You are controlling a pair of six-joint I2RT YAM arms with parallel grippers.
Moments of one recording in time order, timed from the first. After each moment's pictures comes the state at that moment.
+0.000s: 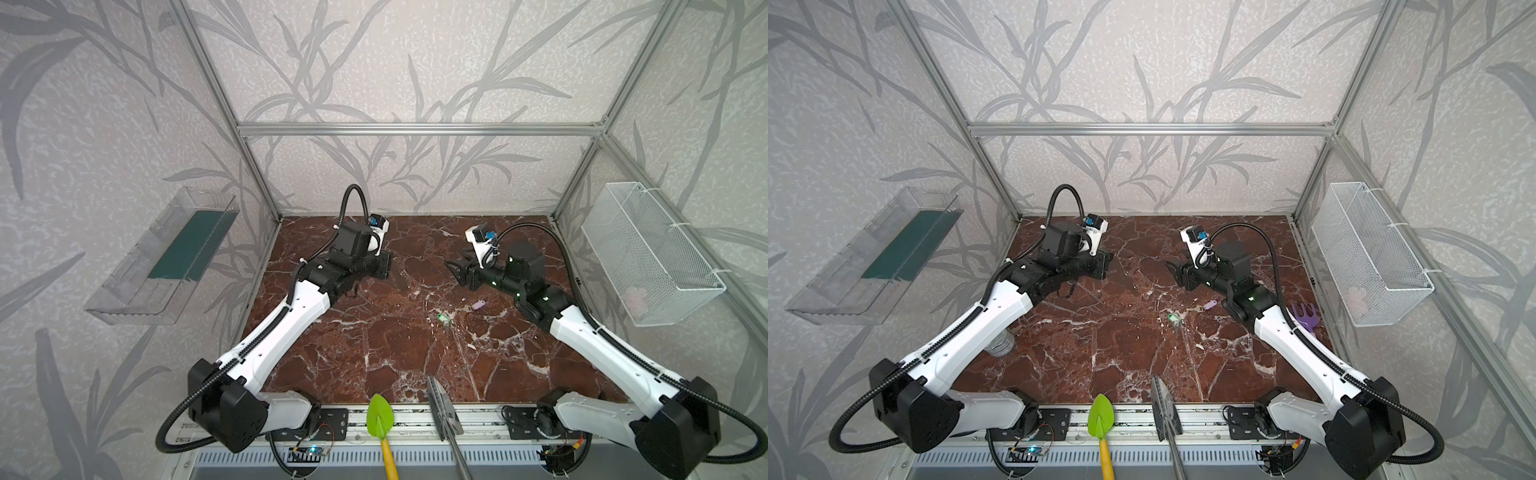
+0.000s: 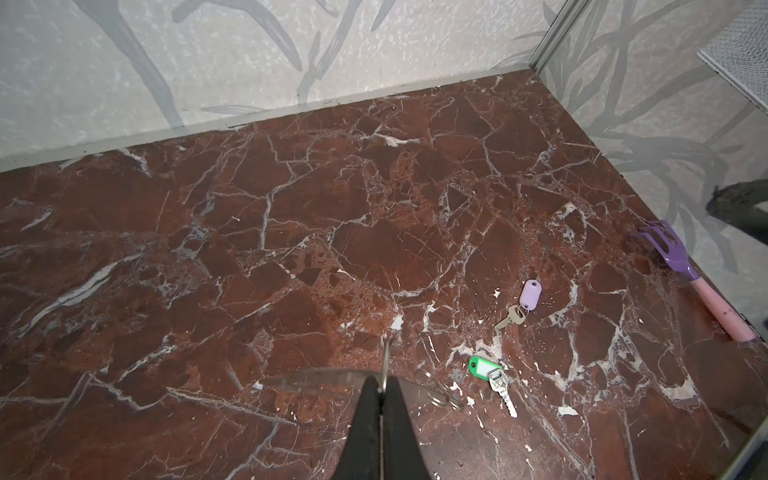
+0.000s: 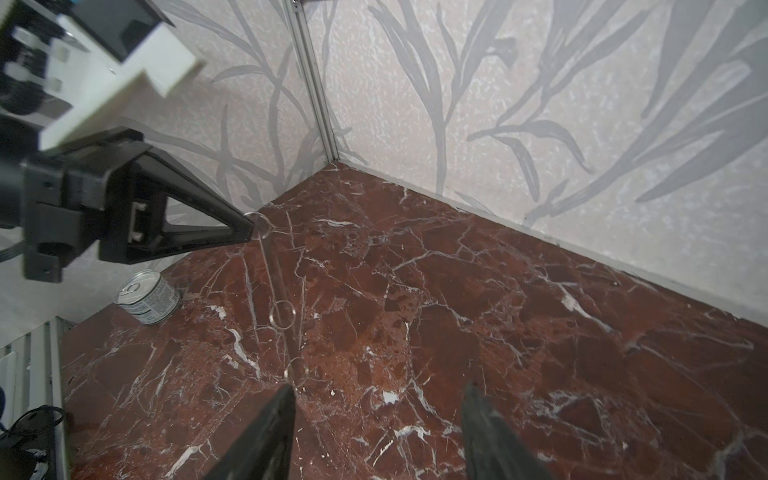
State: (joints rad) left arm -0.50 1.32 1.24 -0.55 0.06 -0.19; right arm 0.50 1.18 0.92 -0.05 -0.28 0.08
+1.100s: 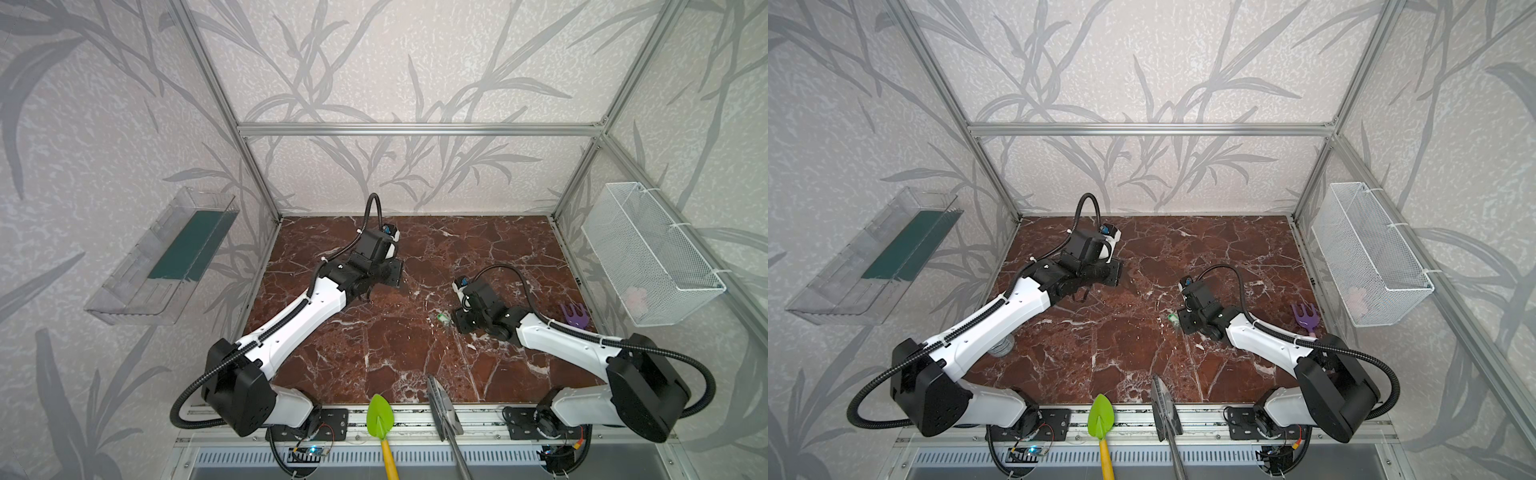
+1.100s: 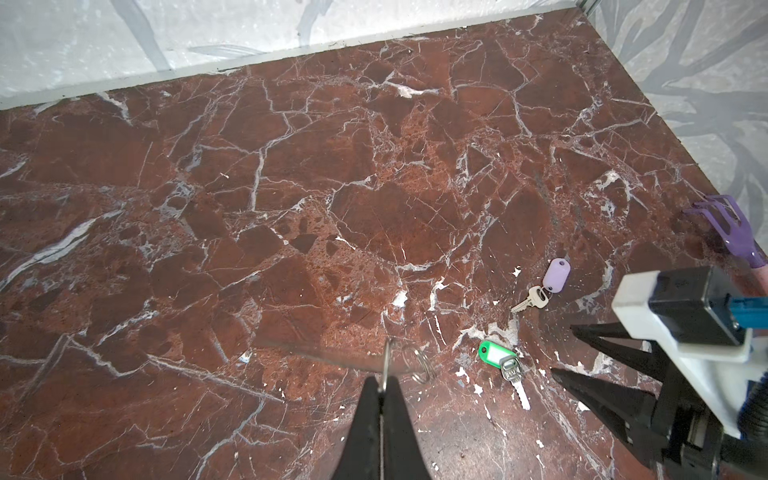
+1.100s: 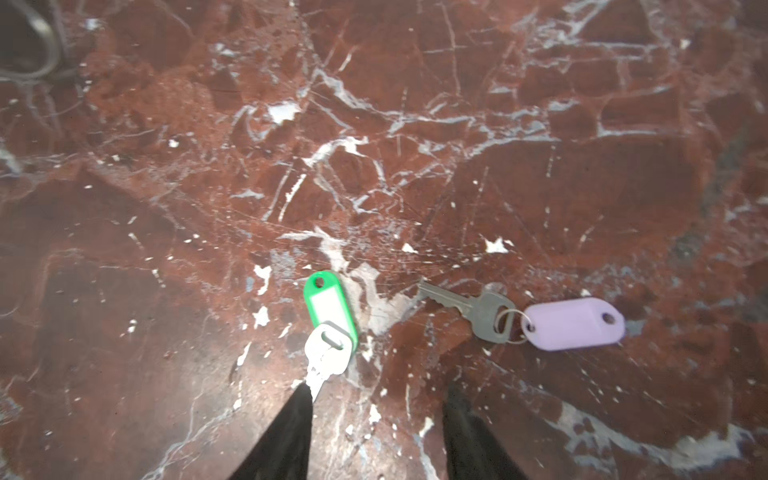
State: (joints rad) left arm -0.58 1.41 1.24 -0.57 -0.05 -0.25; right arm 0.66 1.37 0.70 -0.27 0.12 0.29
